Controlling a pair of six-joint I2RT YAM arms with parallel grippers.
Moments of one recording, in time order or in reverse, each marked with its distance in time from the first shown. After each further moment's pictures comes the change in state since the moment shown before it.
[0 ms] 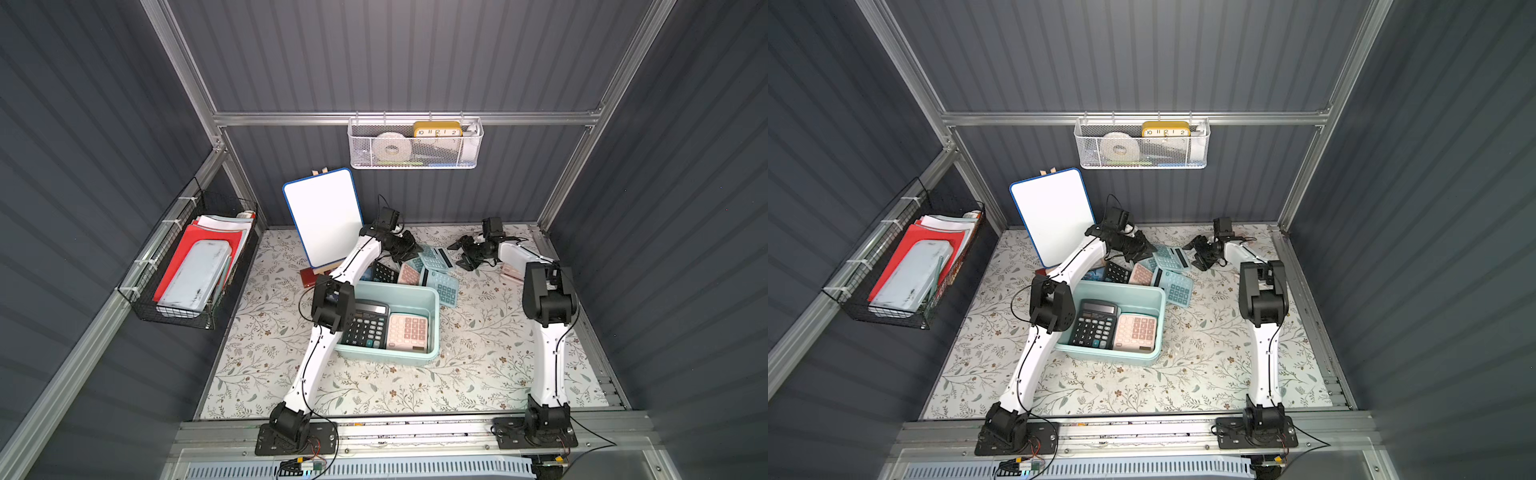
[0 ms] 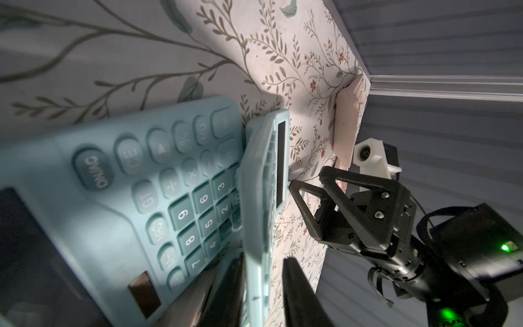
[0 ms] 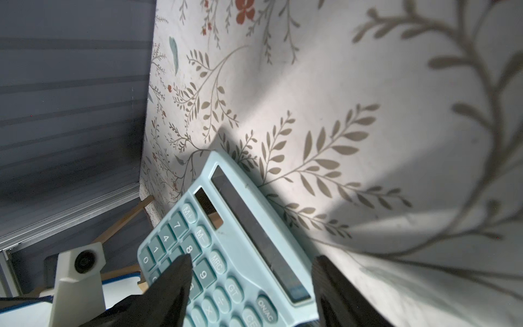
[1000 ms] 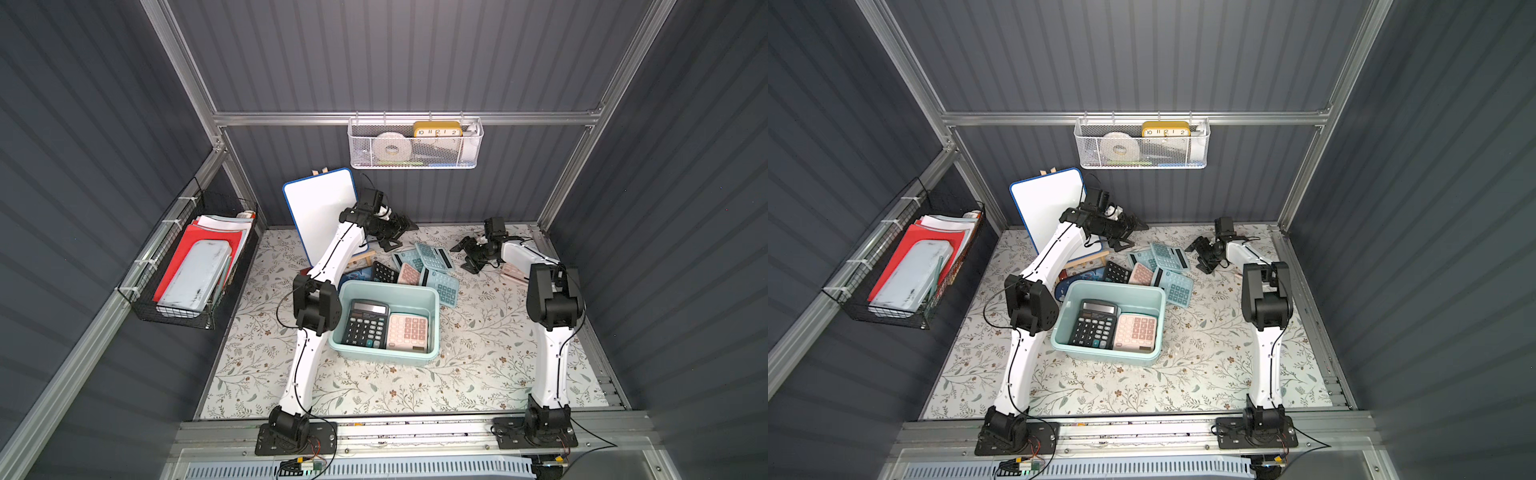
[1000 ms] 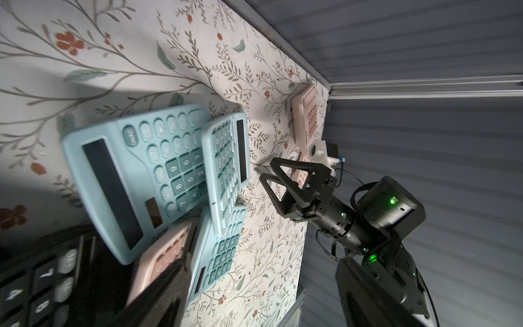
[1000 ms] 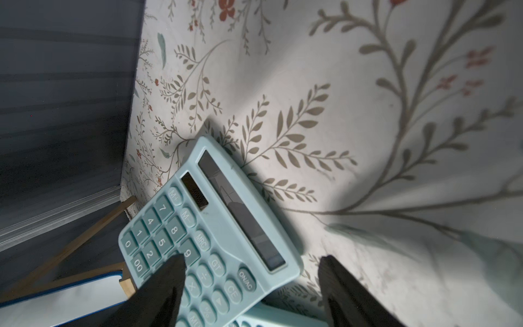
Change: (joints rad) left arm 0.047 -0.193 -0.034 -0.130 0.014 0.070; right arm 0.000 -0.061 -0.058 -0.051 0.067 -0.050
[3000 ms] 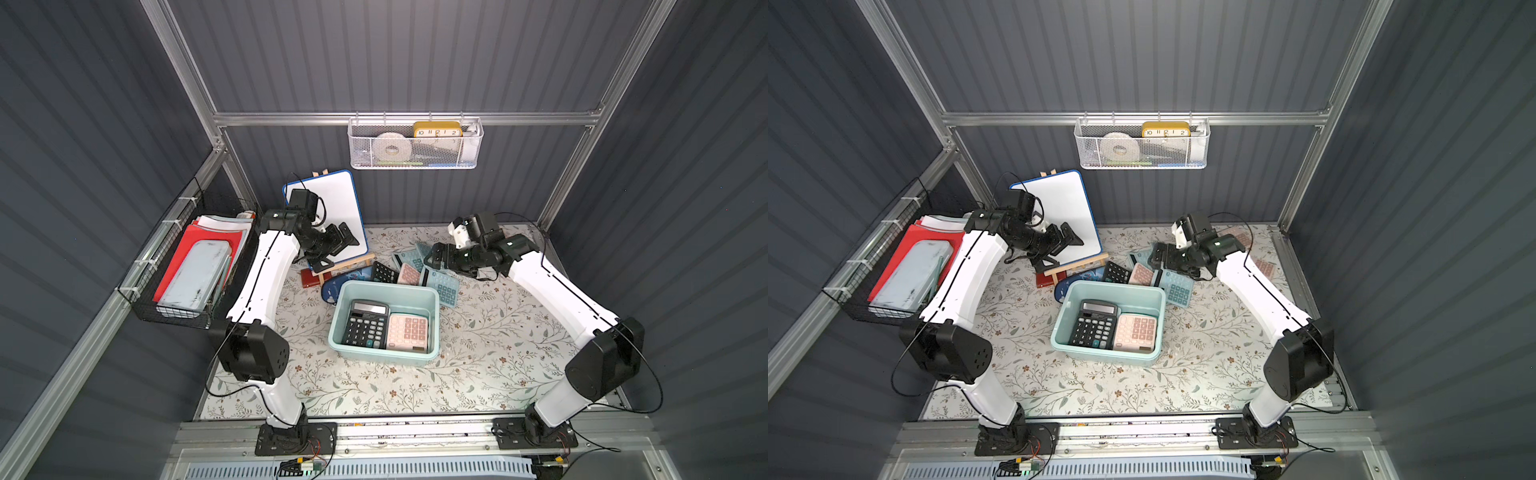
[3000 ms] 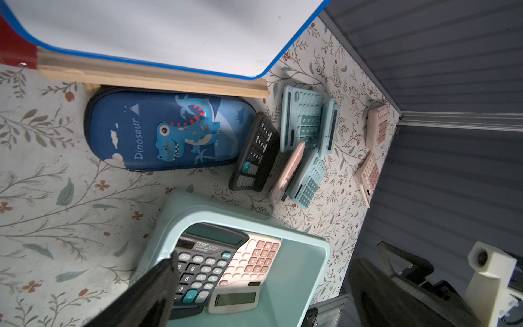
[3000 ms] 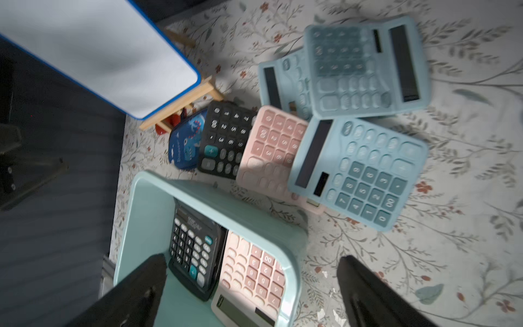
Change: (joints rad) left arm 0.237 -0.665 -0.535 -0.343 -0.233 0.190; right arm 0.341 -0.650 -0.171 -0.340 0.246 -0.386
